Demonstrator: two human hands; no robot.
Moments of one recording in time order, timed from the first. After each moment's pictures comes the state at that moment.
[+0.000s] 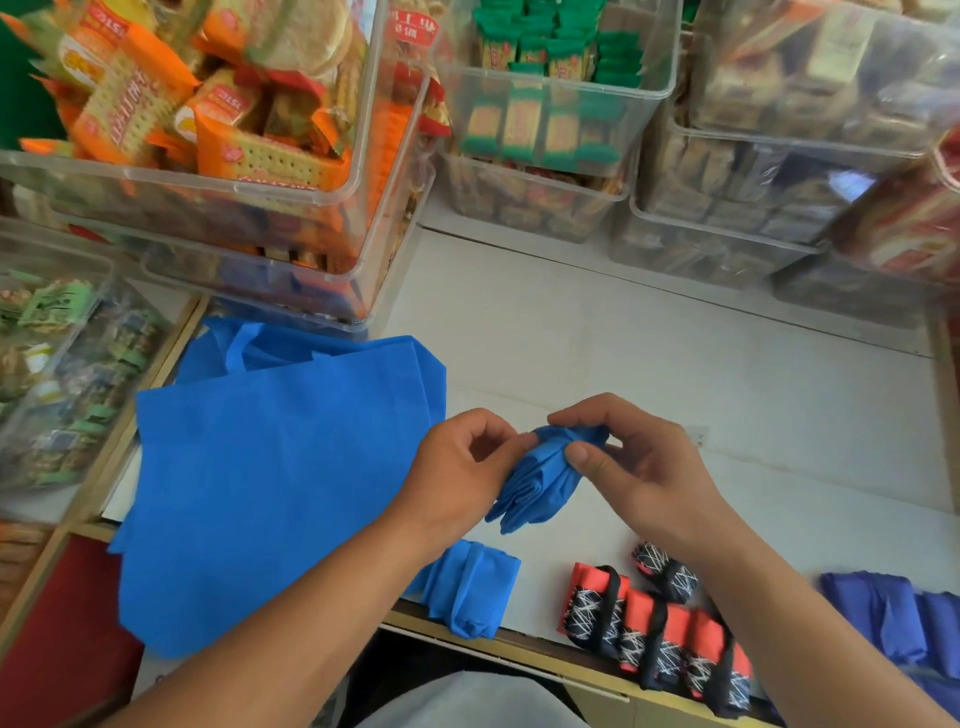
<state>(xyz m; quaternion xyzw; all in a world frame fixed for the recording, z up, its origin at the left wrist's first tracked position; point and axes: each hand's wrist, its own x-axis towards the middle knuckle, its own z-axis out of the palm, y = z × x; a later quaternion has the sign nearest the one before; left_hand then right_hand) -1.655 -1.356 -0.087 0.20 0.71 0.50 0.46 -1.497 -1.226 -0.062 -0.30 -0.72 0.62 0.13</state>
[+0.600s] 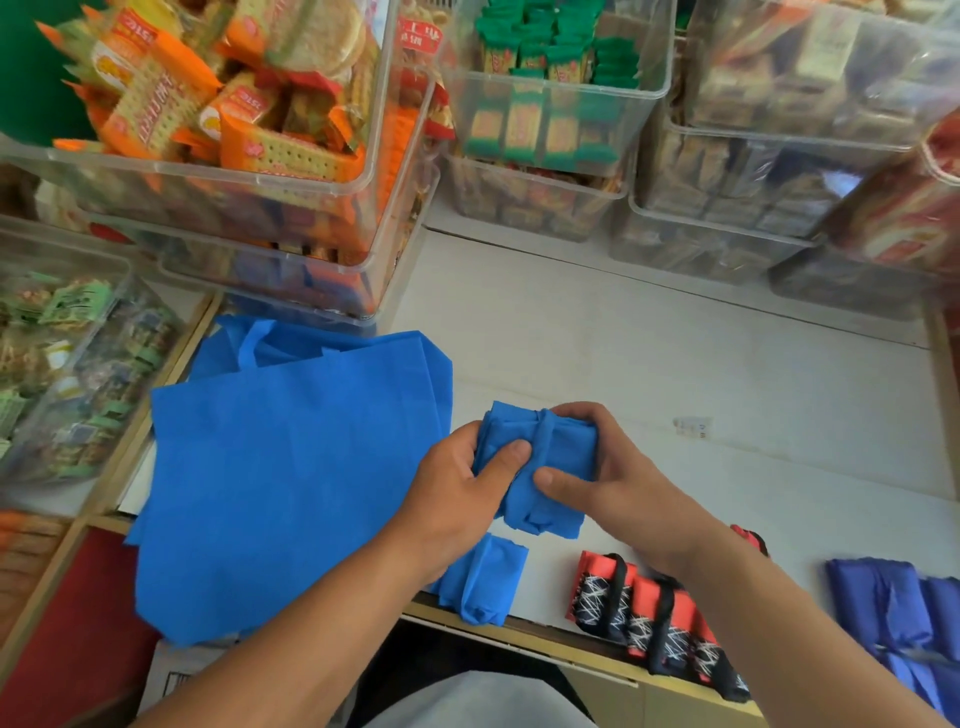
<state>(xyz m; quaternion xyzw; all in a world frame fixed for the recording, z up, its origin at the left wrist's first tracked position) -1.641 -1.384 -0.086 0.17 0.67 0.53 0.49 -1.499 -1.254 -0.074 -0.38 -0.57 0.73 0.02</state>
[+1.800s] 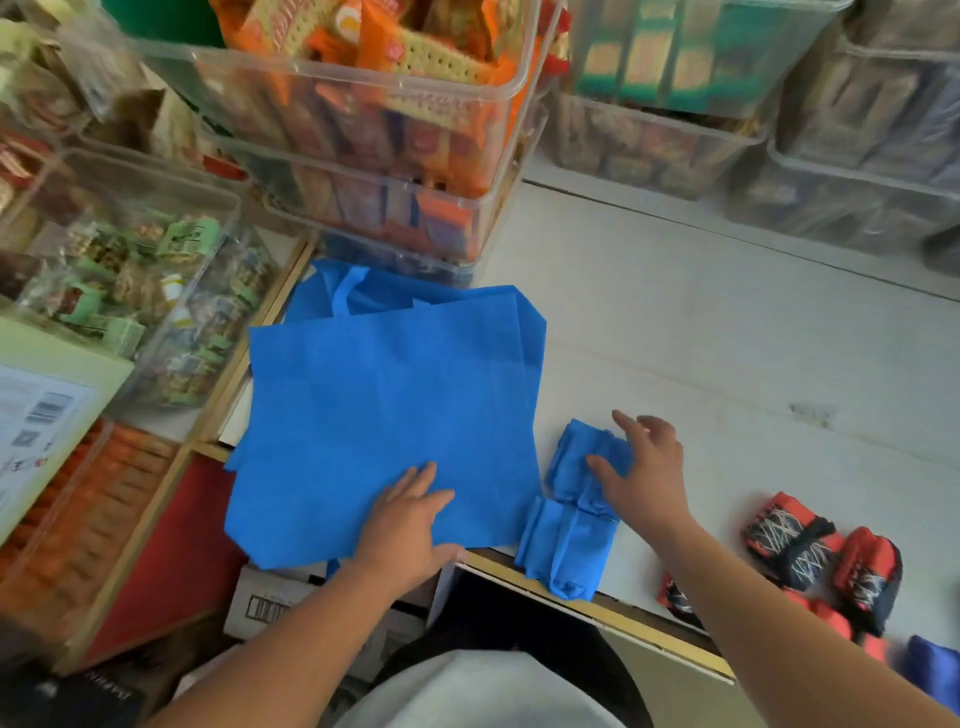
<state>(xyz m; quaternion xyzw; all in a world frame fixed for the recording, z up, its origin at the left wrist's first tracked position) -1.706 -1.547 -0.237 0.39 0.84 0.00 0.39 -1.523 -1.298 -0.242 -0.50 -0.78 0.37 -0.01</state>
